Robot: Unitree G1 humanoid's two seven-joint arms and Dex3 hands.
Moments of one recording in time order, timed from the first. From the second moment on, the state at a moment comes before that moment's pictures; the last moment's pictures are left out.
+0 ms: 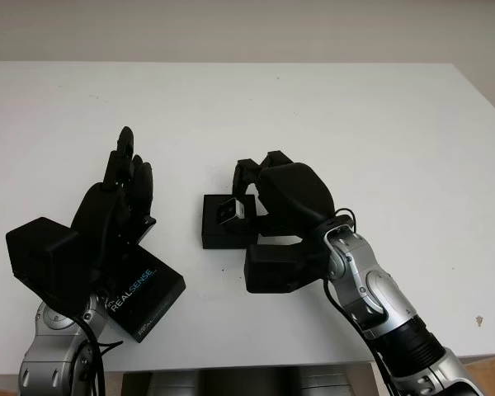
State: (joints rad) left arm 0.00 0.20 0.16 -0.46 -0.17 0.37 -0.12; right arm -0.42 -0.28 0.38 0.06 -0.87 0.03 0.06
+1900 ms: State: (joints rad) left arm -0.01 0.22 0.16 -0.46 -0.17 0.39 -0.13; right arm -0.31 -0.09 0.22 -0.10 -0.45 0.15 0.03
